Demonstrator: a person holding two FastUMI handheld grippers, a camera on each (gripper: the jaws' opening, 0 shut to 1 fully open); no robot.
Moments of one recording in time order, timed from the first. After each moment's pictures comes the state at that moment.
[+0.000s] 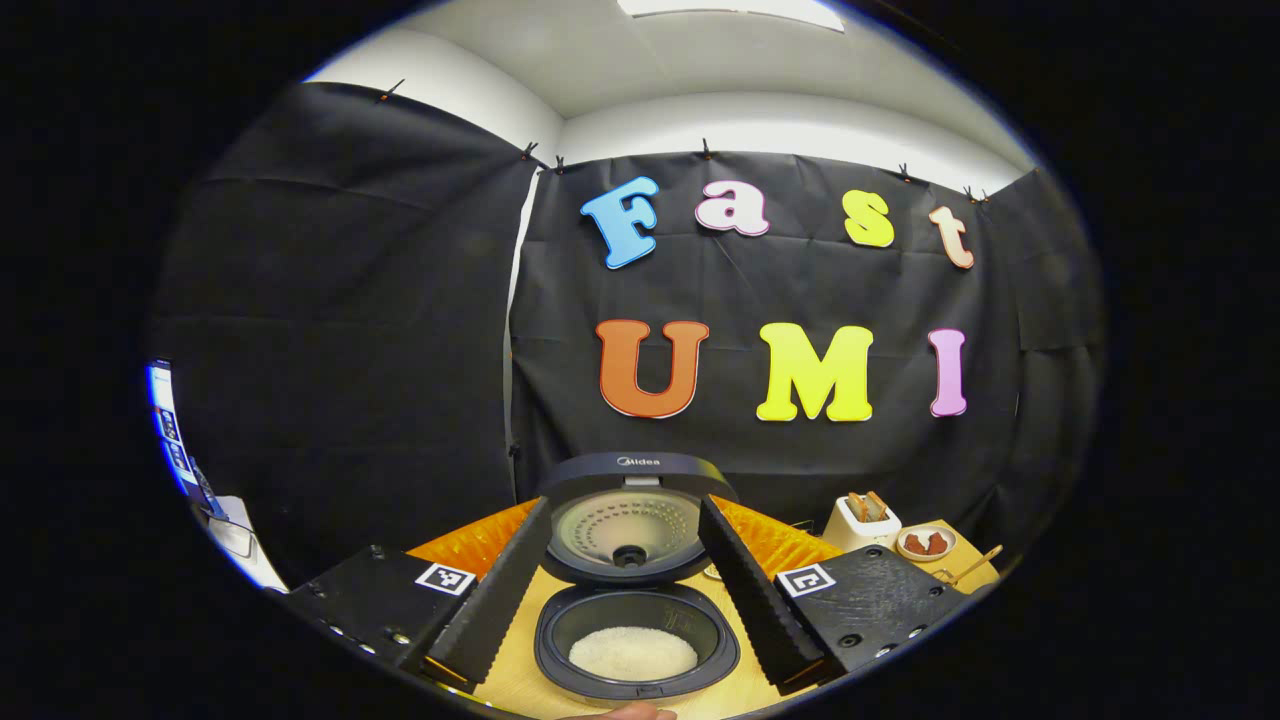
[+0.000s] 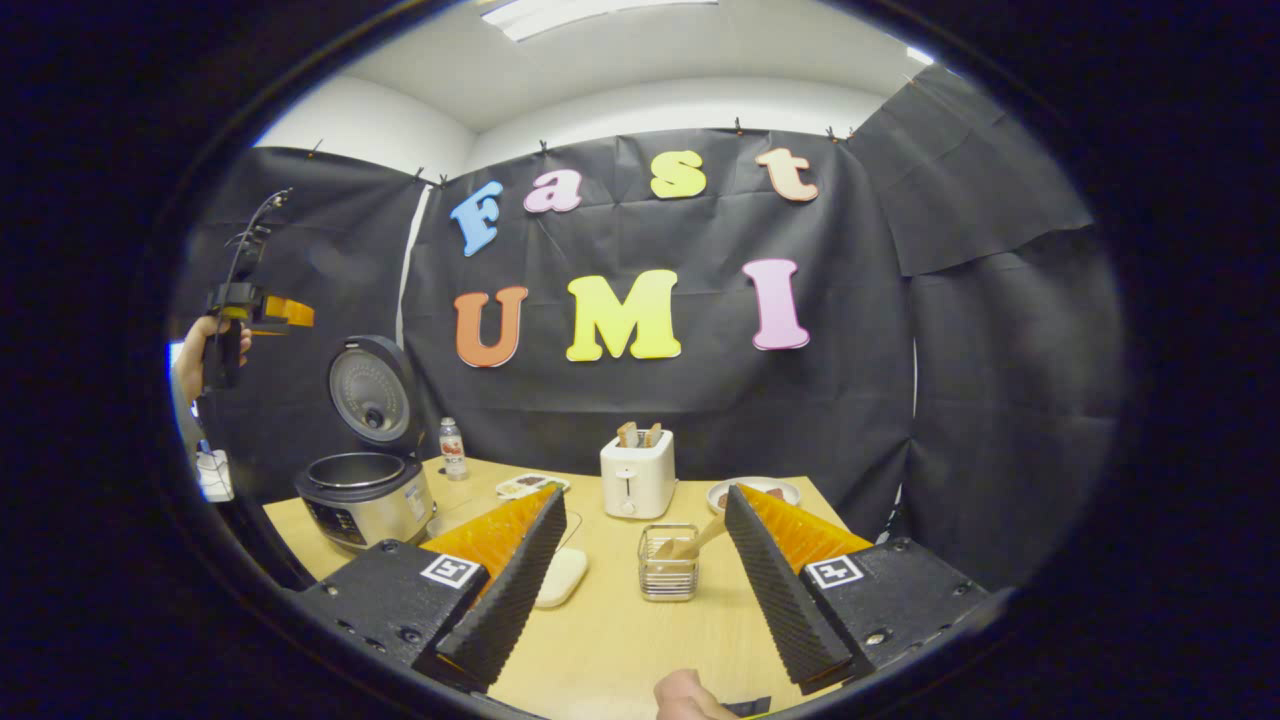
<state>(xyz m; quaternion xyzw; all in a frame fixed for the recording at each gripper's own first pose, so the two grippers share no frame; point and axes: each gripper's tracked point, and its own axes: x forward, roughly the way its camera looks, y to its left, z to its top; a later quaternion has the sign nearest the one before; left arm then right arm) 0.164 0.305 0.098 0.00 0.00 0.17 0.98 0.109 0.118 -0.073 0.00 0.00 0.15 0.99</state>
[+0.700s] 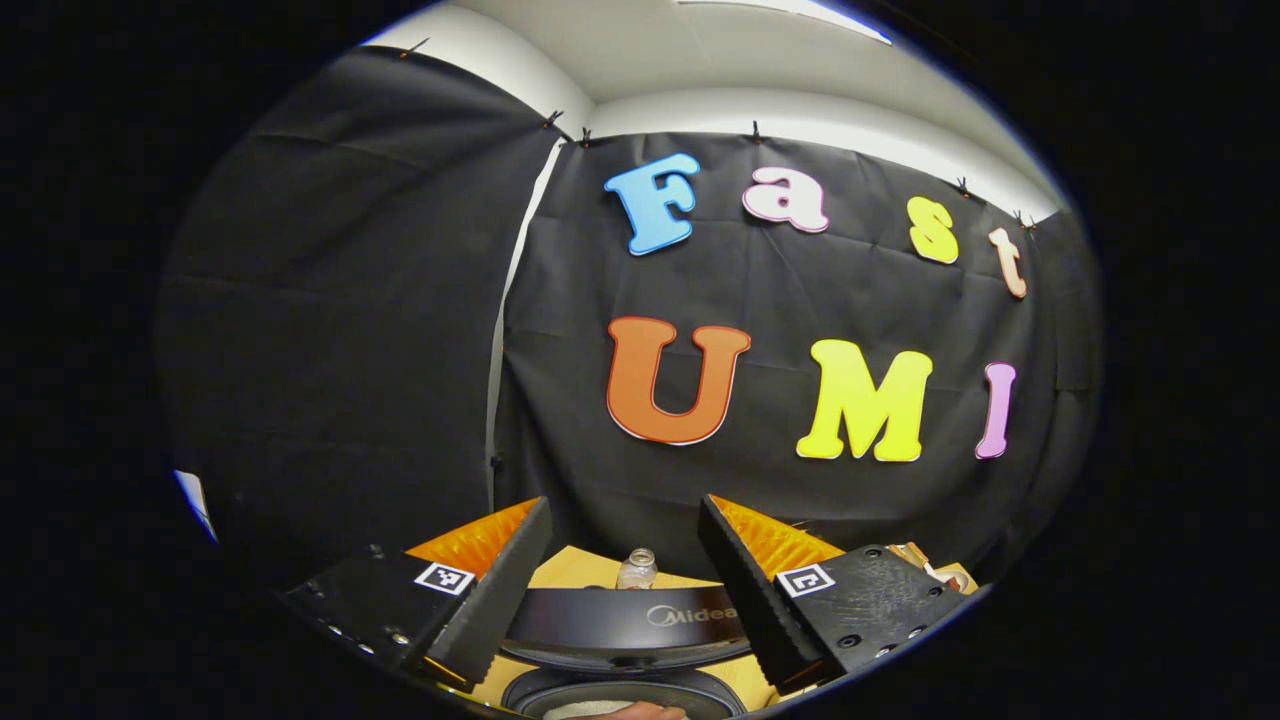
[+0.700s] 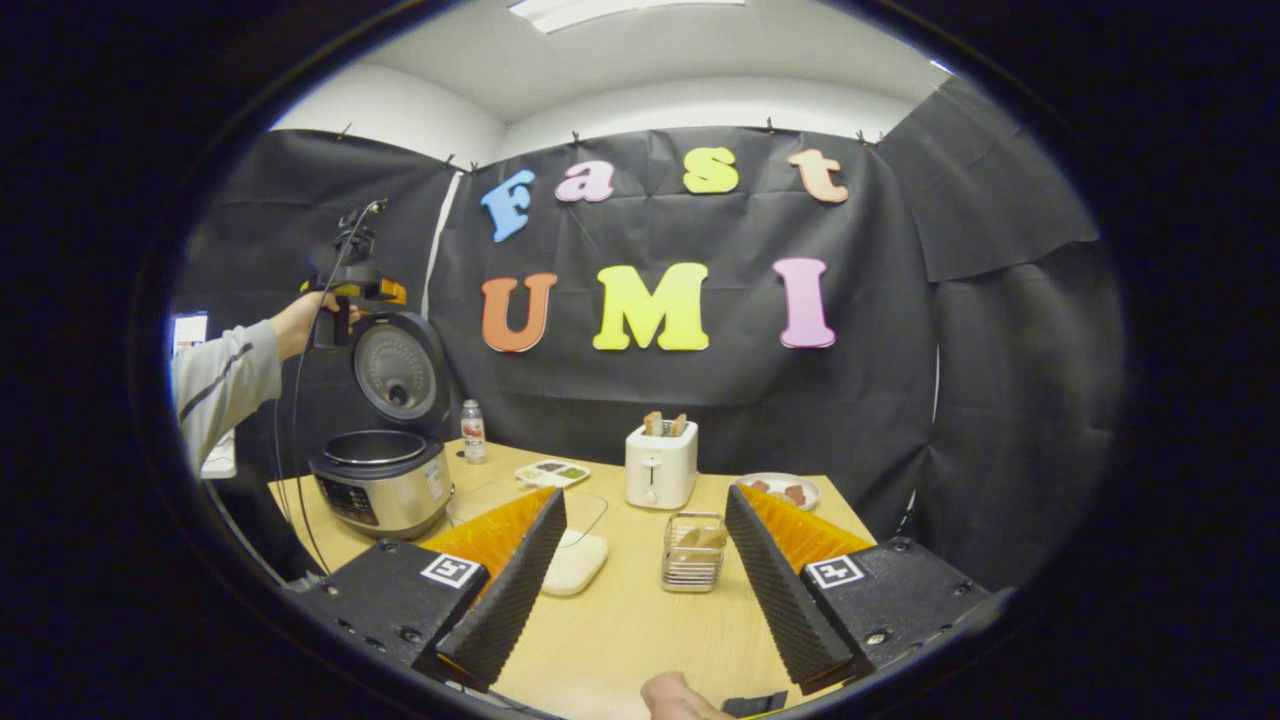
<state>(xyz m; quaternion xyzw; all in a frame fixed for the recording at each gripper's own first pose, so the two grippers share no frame) 0.316 0.389 0.086 -0.04 0.01 0.19 0.98 0.113 0.130 -0.092 -0.03 0.00 0.17 0.99</state>
